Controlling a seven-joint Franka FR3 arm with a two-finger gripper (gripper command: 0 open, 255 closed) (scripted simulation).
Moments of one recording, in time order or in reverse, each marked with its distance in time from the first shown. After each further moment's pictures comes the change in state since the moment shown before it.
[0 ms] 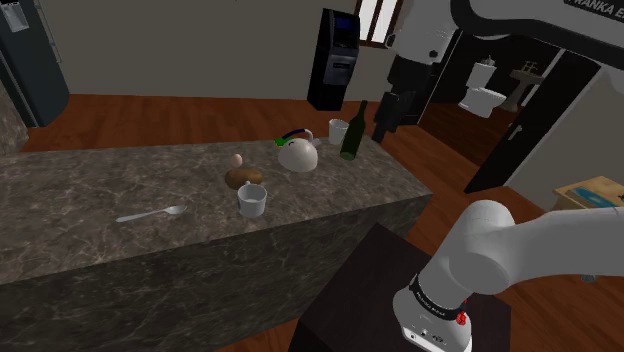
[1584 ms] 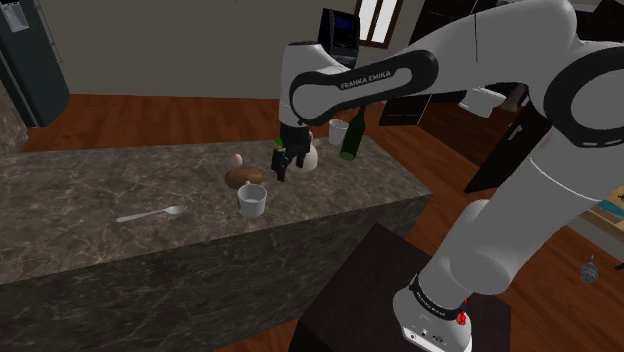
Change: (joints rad) arm 0.020 0.709 0.114 0.070 -0.055 0.590 0.057
